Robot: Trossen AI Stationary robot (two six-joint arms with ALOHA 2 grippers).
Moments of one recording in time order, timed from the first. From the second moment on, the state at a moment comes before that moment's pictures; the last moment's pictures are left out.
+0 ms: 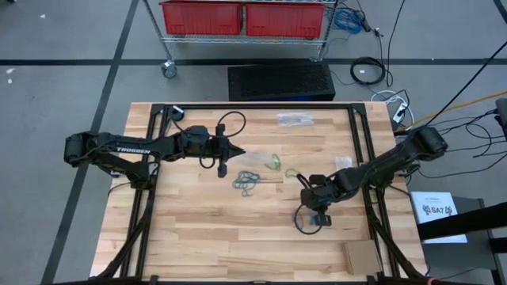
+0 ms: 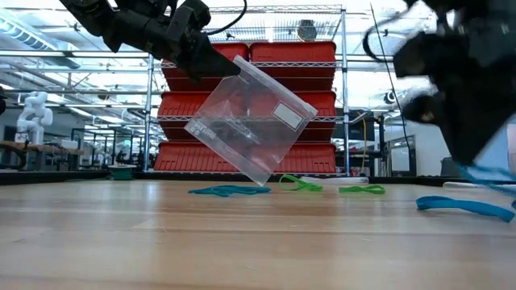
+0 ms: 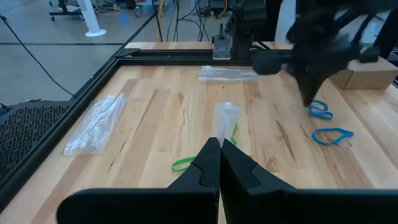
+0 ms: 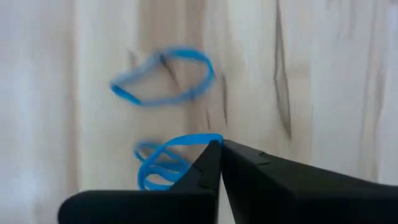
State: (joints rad) left arm 0.20 1.24 0.66 0.28 0.12 0.09; right arm 0.37 1.39 0.77 -0.59 -0.03 0.38
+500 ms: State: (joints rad) left arm 0.20 1.24 0.66 0.28 0.12 0.09; right arm 0.27 1.37 1.06 -0.63 0.22 0.13
